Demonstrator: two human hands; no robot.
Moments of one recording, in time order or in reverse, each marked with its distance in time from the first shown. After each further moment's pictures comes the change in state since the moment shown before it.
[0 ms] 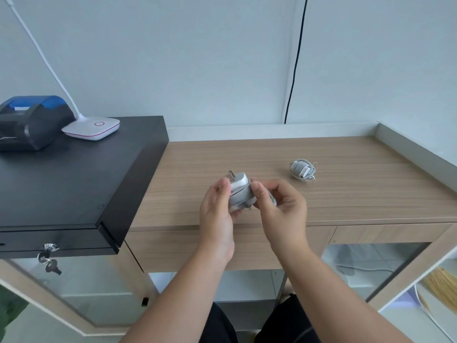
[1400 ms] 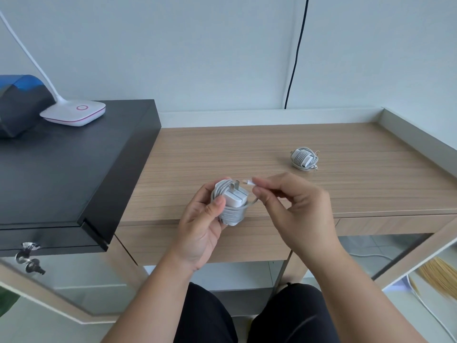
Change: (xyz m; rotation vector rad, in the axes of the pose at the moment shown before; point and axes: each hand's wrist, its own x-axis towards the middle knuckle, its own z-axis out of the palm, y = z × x) left_hand 0.002 0.007 -0.047 -0.115 -0.406 -0.126; right_hand -0.001 -0.032 -0.025 -0.345 -0.214 -0.303
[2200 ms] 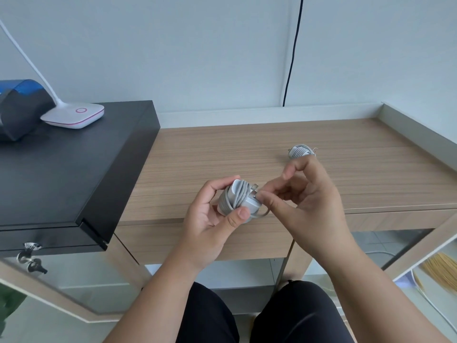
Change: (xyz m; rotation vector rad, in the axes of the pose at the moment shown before) left_hand -0.010 0.003 0.023 0.409 -0.029 0.217; right_hand -0.001 -0.007 -0.022 0.201 -0.084 0.147
